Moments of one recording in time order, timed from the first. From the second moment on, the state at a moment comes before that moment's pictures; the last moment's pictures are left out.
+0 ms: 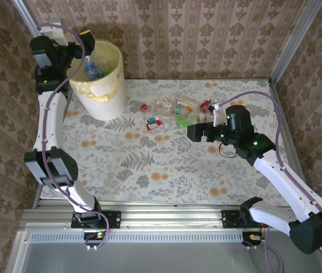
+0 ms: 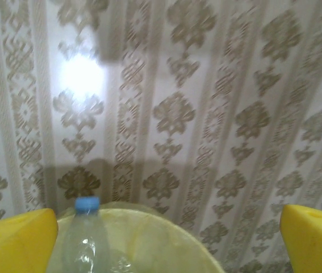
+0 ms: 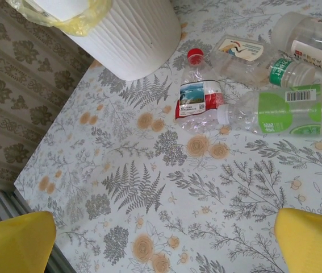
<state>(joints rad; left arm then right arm) 0.06 1.67 1.85 -0.09 0.35 -0.18 0.40 1.05 0.98 -0.46 -0.34 0.37</state>
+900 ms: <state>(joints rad) -0.03 1.10 1.62 -0.22 0.40 -0.14 0.22 1.30 1.04 -0.59 -0.26 0.48</state>
